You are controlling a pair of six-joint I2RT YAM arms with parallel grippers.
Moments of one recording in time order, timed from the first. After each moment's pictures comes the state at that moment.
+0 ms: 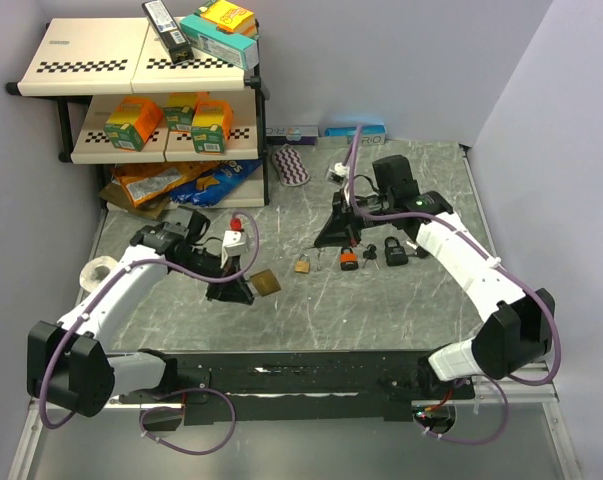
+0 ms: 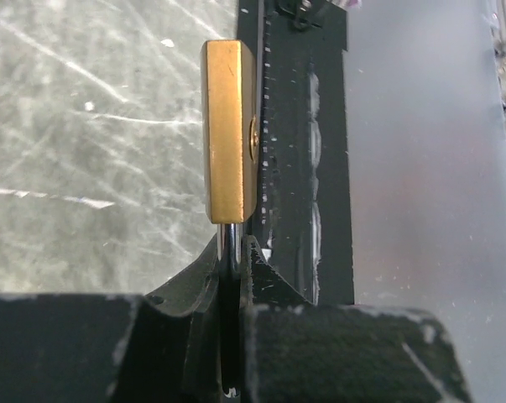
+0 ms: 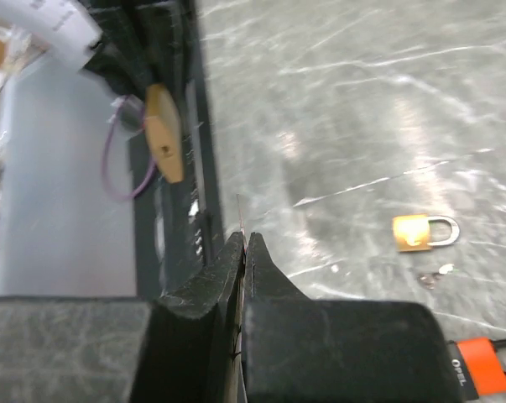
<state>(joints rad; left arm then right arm) -0.33 1.22 0.95 -0.99 1.12 0.77 0.42 1.41 1.29 -0.66 -1.04 -0.24</state>
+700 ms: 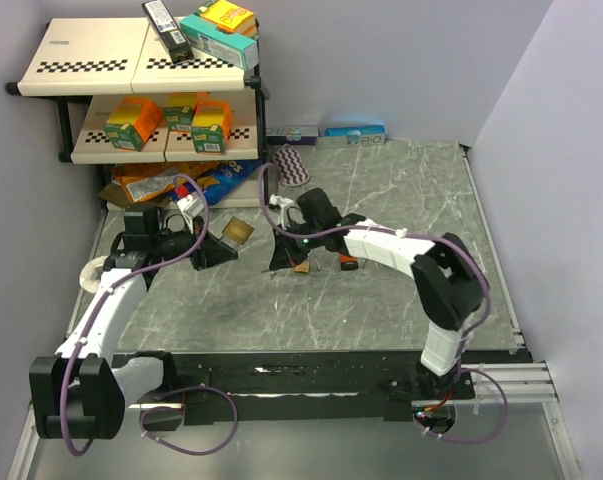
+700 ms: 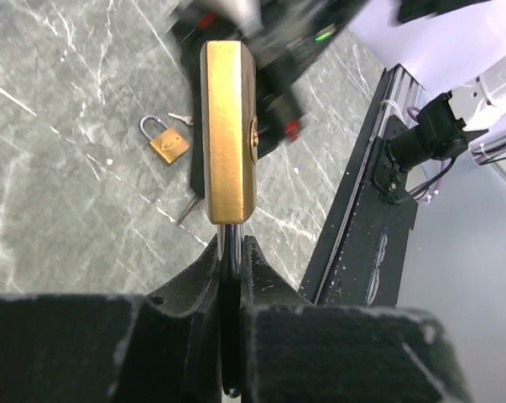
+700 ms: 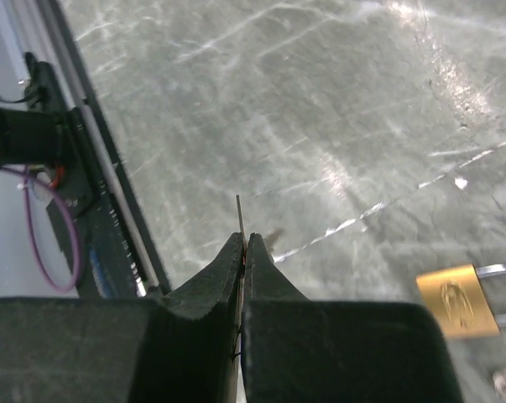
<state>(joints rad) -0.02 1.09 0.74 -0.25 1.13 0.02 0.70 1.77 1.21 -0.20 -0.61 0.18</state>
